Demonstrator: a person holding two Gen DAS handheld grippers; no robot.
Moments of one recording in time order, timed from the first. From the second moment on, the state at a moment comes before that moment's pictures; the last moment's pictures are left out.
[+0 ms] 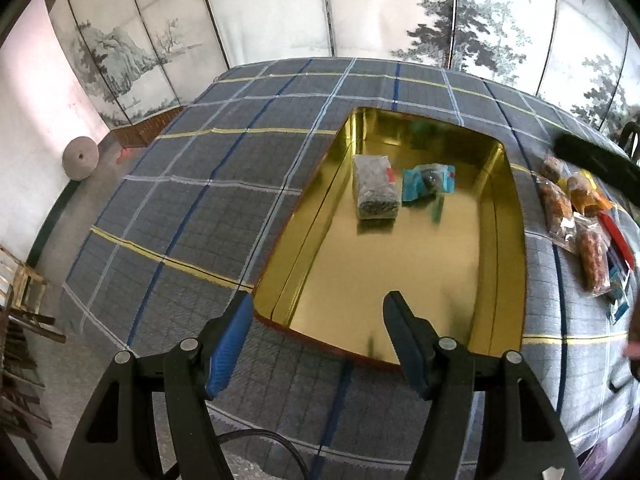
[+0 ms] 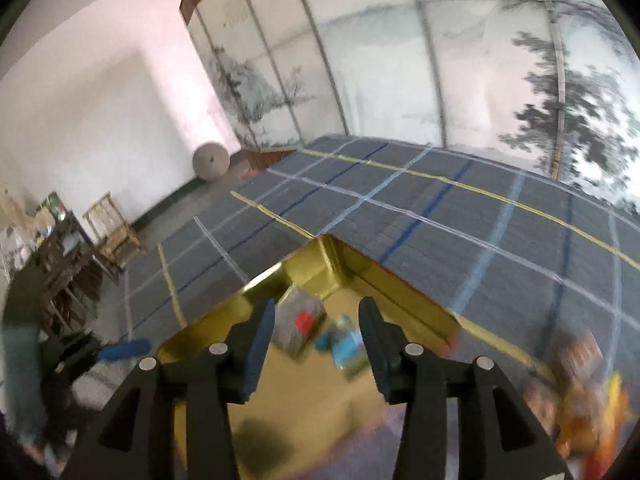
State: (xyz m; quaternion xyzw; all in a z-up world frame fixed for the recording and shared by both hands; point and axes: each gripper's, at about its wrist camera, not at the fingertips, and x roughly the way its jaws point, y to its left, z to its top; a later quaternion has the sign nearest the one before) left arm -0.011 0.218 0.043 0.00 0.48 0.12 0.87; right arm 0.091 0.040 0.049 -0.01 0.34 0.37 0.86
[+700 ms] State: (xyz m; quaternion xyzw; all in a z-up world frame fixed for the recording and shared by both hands) left arm 0.046 0.038 0.030 -0.04 0.56 -0.14 0.81; right arm -0.020 -0.276 -0.028 0.05 0.37 0.05 0.93
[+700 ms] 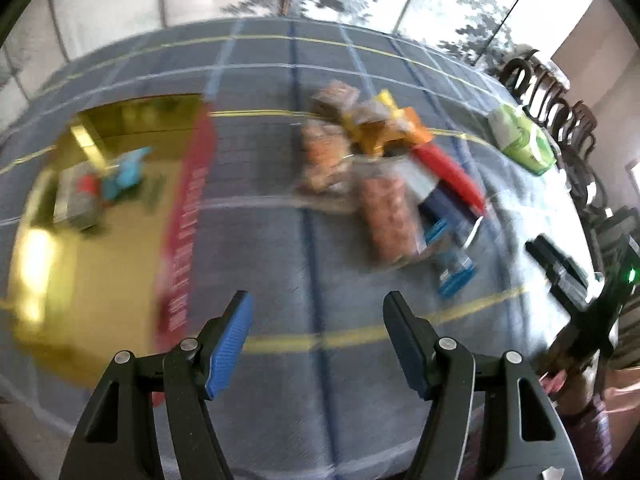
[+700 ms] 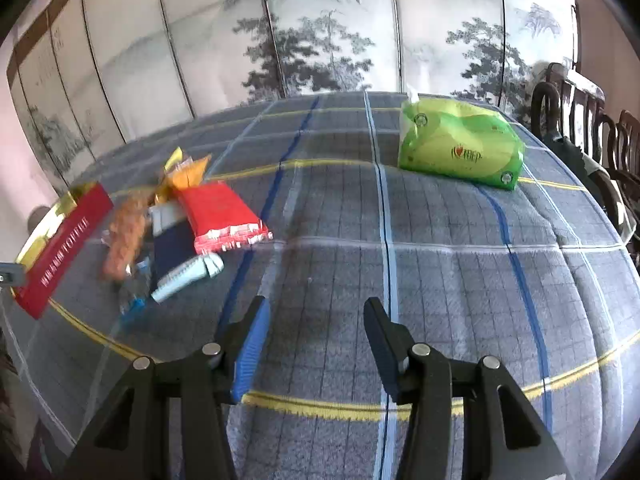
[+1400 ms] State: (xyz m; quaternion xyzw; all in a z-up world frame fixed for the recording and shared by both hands) left arm 0.109 -0.042 -0.014 0.00 0.58 -0.07 0.81; right arm -0.029 -0.293 -0.034 0.14 0.34 0.12 0.92
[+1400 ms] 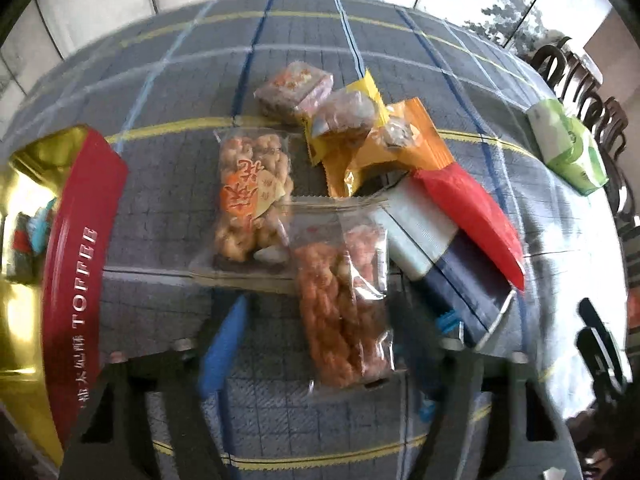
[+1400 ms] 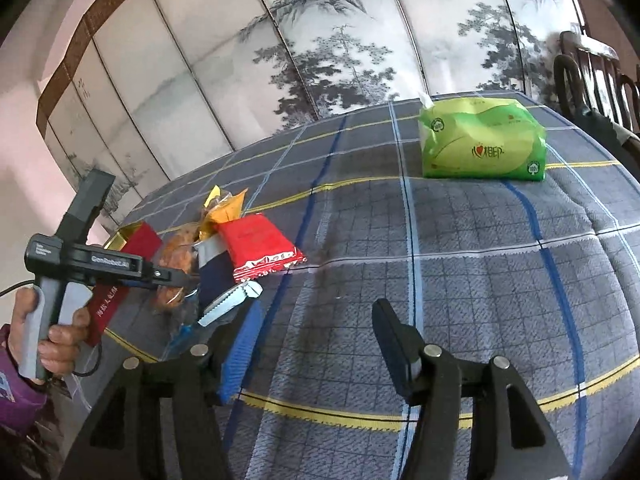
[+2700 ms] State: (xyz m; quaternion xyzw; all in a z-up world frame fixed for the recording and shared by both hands) left arm -0.022 0.027 0.043 -0.06 0.53 -0.10 0.84; right arm 0.001 -0.146 -0.035 -0.03 0.40 0.26 0.88
